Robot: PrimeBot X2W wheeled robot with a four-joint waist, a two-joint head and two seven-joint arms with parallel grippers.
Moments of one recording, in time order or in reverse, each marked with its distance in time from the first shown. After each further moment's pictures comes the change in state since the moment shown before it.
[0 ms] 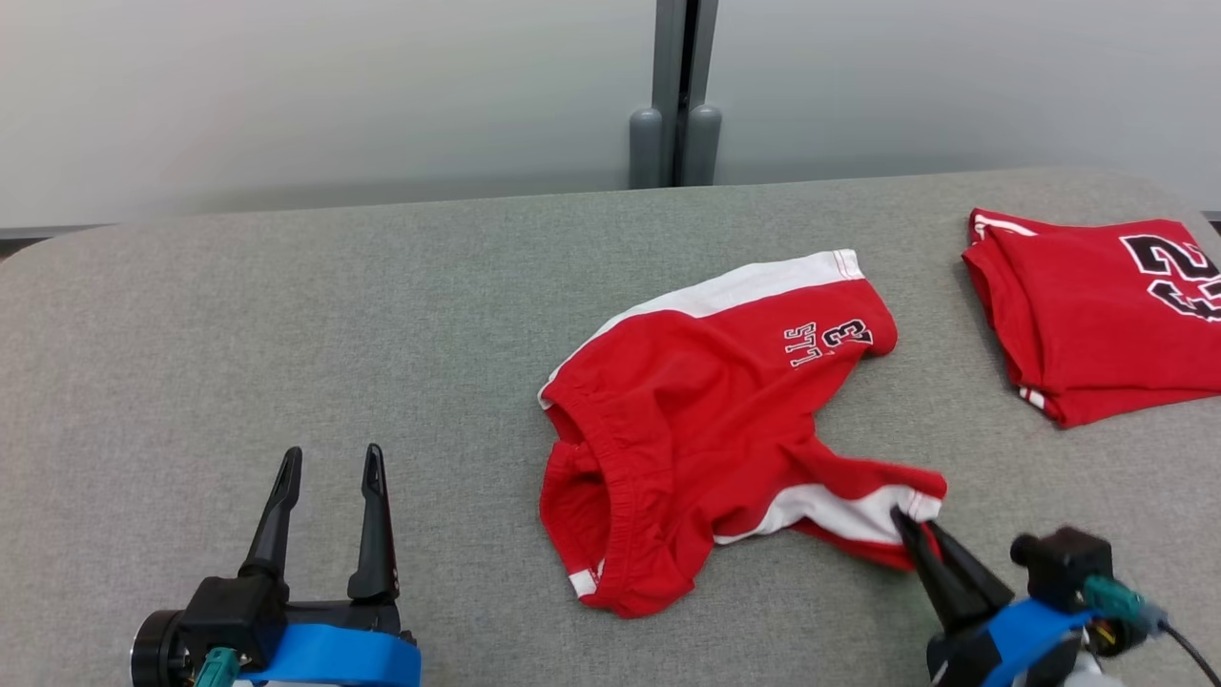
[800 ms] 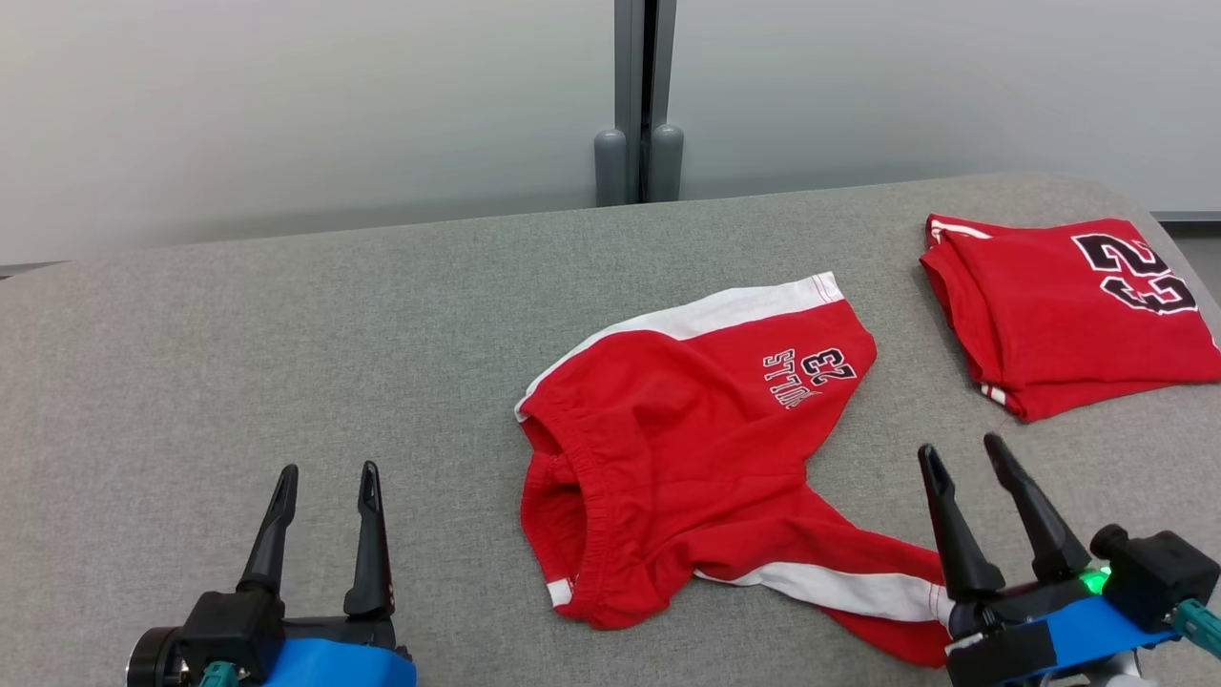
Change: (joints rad) left arm 0.029 0.000 0.013 0.003 0.009 -0.011 0.000; right arm 0.199 0.121 -0.278 -0.346 -0.104 0.000 0.000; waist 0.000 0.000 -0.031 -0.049
